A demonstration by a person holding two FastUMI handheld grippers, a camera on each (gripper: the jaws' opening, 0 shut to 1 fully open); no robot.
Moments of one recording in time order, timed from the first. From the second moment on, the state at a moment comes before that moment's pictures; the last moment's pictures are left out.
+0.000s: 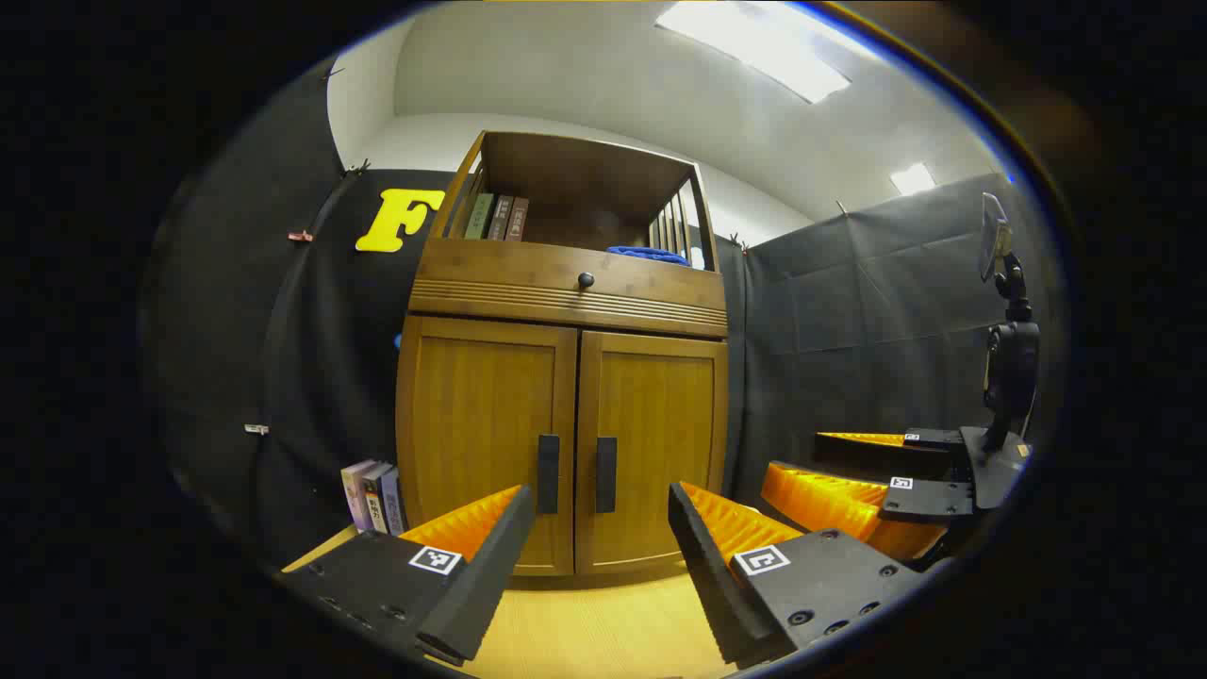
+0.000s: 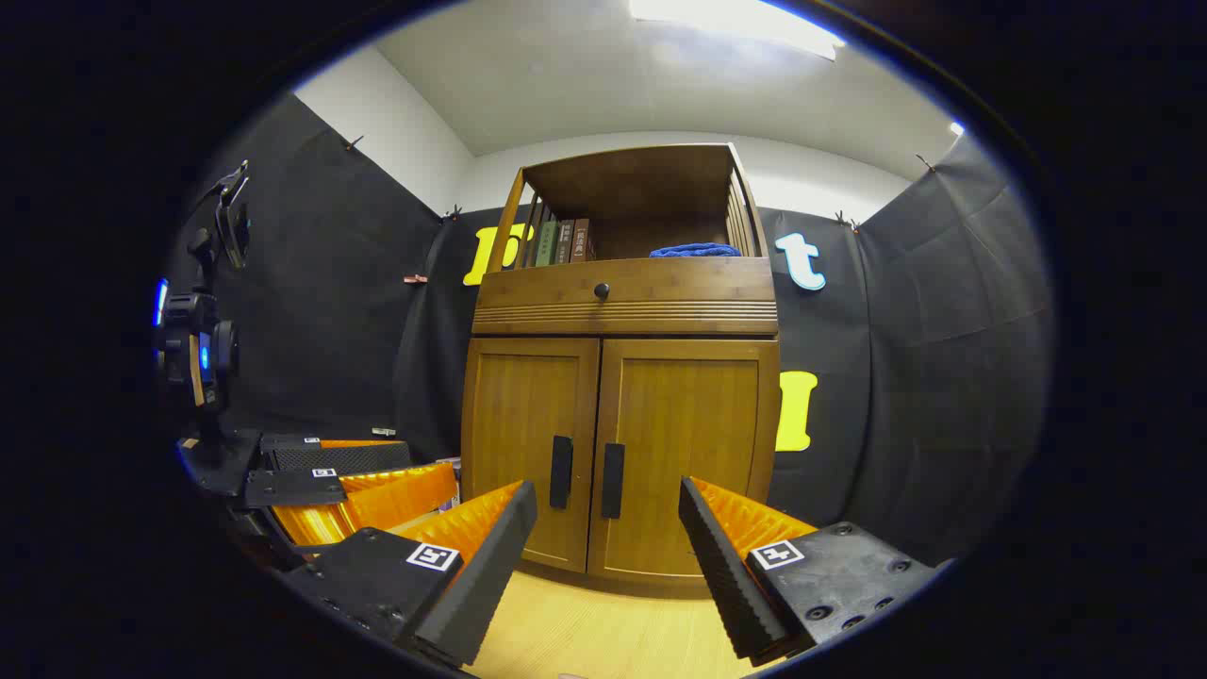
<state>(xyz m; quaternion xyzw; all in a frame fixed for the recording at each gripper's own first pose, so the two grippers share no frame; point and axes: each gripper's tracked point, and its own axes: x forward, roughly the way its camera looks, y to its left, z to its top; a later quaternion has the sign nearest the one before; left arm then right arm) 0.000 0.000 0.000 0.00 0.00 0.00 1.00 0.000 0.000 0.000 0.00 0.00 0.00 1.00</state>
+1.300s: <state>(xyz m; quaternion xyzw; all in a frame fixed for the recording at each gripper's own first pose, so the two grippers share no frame) -0.014 0.006 0.008 0.00 -0.02 0.00 1.00 -0.010 0.006 -0.004 -0.01 0.00 0.01 1.00</state>
